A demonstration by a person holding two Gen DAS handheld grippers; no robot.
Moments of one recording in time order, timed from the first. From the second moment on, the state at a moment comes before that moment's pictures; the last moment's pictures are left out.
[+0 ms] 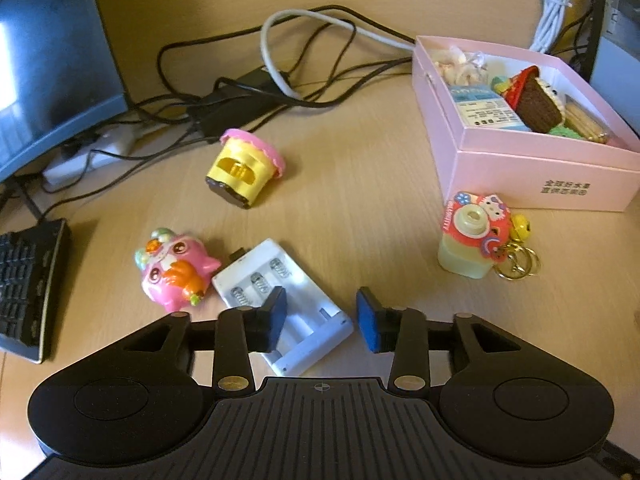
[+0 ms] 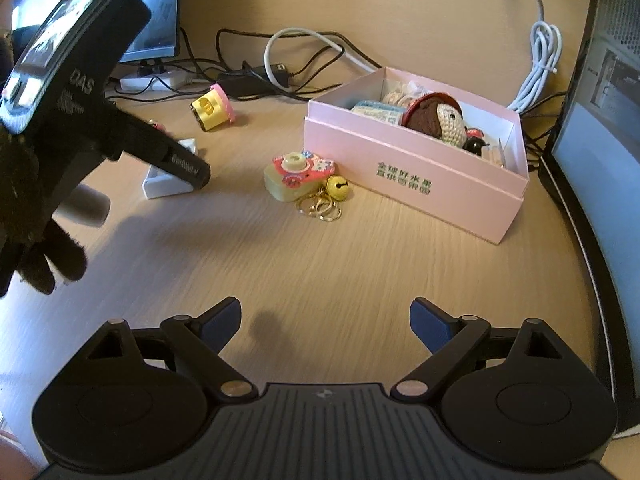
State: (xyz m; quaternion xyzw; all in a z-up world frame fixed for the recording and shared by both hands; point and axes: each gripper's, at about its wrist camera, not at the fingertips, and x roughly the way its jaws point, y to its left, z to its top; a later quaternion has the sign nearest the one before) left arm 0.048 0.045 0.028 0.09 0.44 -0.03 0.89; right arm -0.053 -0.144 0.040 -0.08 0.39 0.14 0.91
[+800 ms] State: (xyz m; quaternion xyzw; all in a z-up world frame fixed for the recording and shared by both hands) left arm 0.050 0.092 0.040 -0.18 0.42 0.09 0.89; right arm -0.052 -0.158 0.032 -0.06 0.39 0.16 0.90
